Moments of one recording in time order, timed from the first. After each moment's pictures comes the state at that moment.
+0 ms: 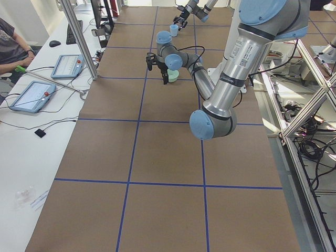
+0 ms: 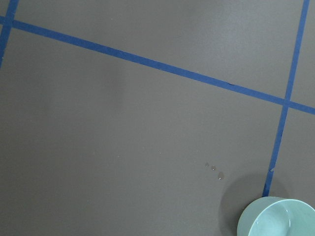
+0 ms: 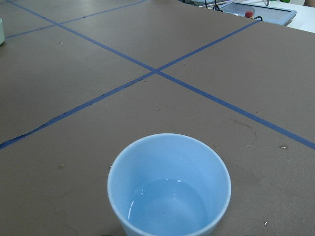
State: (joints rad) left arm -0.71 -2.07 -1.92 -1.57 -2.08 -1.37; right arm 0.71 -1.82 1.13 0.62 1.66 0.52
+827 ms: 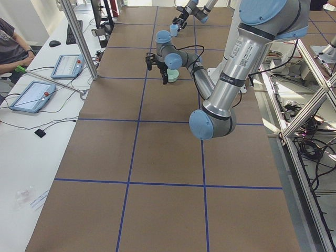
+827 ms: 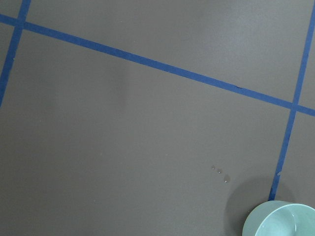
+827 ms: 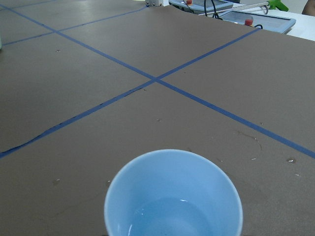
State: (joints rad) left arm -0.71 -2.07 -1.92 -1.56 -2.08 -1.37; right arm 0.69 -1.80 1.13 0.63 1.64 0.52
